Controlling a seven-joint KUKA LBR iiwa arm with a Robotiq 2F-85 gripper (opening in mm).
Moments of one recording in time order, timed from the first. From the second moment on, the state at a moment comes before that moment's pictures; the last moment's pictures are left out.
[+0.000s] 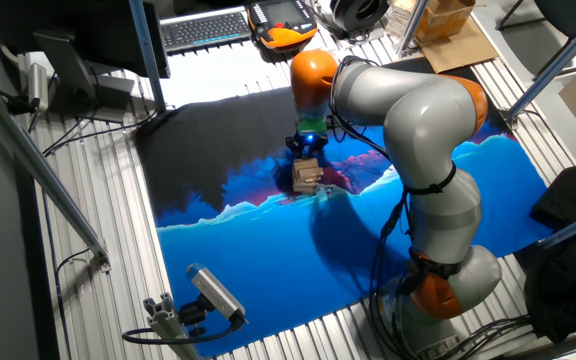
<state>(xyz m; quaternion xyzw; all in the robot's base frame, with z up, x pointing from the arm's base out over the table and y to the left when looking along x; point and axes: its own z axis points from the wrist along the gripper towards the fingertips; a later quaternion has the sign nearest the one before) 0.556 0.122 0.060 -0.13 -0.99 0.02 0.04</state>
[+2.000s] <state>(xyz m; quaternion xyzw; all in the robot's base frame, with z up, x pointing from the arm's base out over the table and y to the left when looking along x) 0.557 0.123 0.055 -0.13 -0.99 0.03 0.04</state>
